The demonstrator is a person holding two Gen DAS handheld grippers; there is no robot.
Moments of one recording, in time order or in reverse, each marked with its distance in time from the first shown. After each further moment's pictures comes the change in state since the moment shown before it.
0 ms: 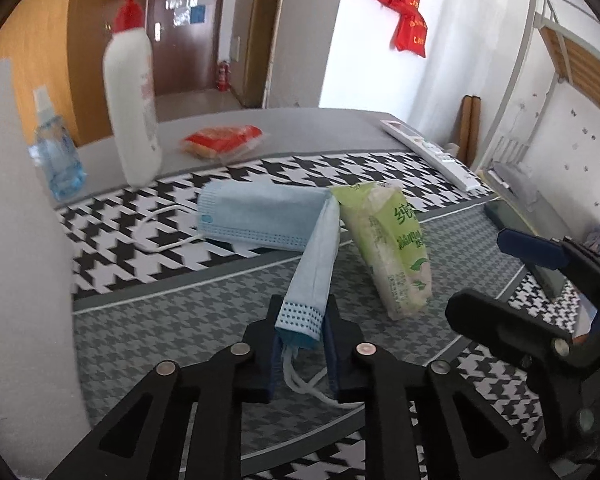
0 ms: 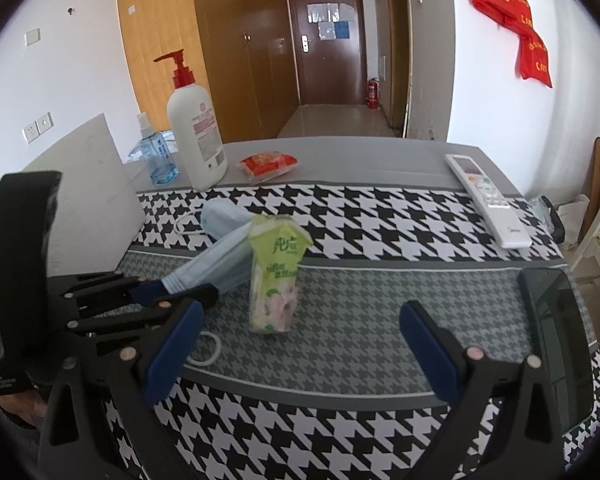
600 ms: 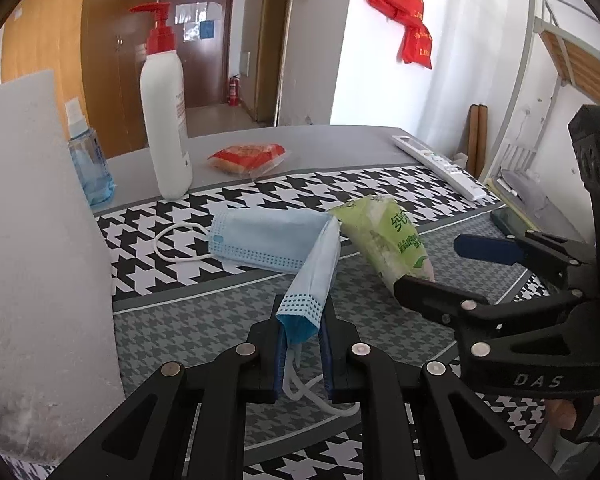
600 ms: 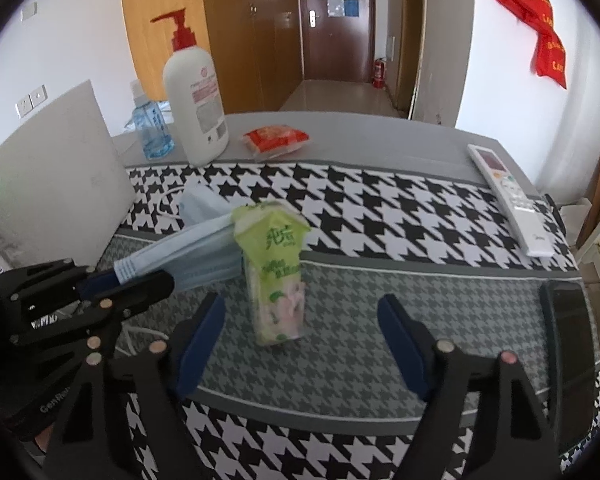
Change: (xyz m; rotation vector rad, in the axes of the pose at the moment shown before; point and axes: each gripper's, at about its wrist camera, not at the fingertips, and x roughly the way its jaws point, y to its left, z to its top) left arm -0.022 0.012 -0.006 -0.001 -0.045 0.036; right arm 0.034 0.015 0.012 -0.054 0.110 -0.020
